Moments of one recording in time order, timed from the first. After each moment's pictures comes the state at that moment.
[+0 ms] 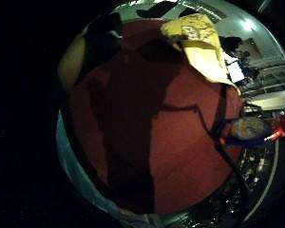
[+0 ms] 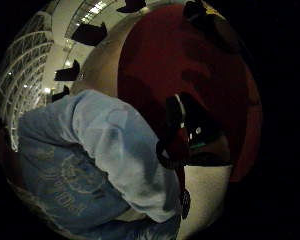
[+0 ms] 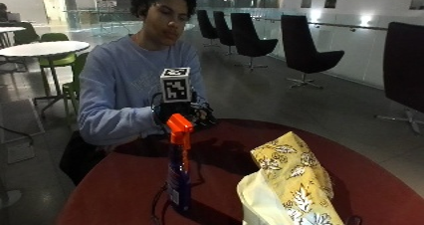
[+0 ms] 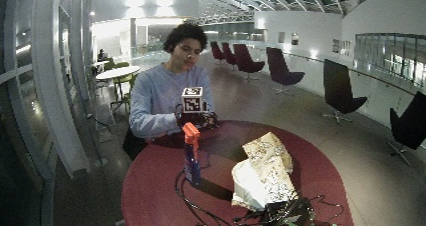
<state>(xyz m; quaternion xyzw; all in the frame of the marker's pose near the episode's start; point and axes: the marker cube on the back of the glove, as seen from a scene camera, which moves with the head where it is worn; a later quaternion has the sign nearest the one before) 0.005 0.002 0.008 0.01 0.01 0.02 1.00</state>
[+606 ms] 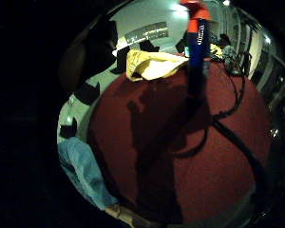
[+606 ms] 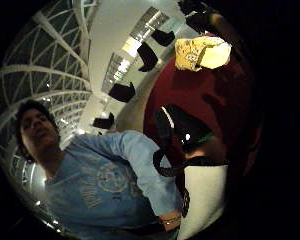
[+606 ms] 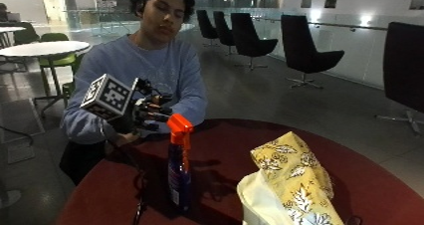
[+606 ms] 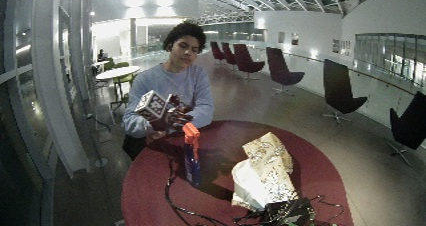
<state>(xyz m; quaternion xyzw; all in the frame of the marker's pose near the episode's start) 0.078 0.114 -0.031 0.29 -0.23 0.18 0.91</state>
